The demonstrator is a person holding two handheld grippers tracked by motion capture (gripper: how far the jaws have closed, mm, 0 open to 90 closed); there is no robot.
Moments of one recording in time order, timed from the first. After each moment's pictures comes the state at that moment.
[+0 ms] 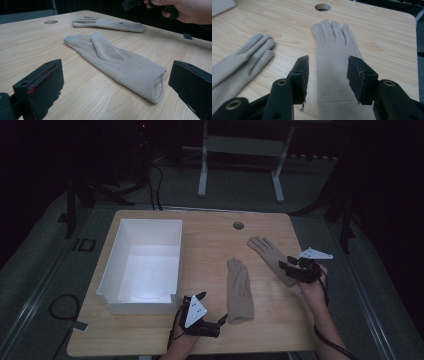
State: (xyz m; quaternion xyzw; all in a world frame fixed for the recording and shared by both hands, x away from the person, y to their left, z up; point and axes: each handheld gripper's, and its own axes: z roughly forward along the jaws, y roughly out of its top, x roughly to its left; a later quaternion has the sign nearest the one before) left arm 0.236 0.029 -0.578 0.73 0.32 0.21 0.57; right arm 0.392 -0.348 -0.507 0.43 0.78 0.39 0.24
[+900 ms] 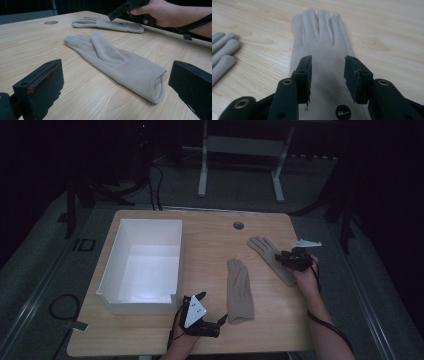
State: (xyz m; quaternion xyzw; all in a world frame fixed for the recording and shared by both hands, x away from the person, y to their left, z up) left arm 0.235 0.030 -0.578 0.73 0.31 0.21 0.57; right arm 0.459 -0.353 -0.542 0.45 0.79 0.36 0.21
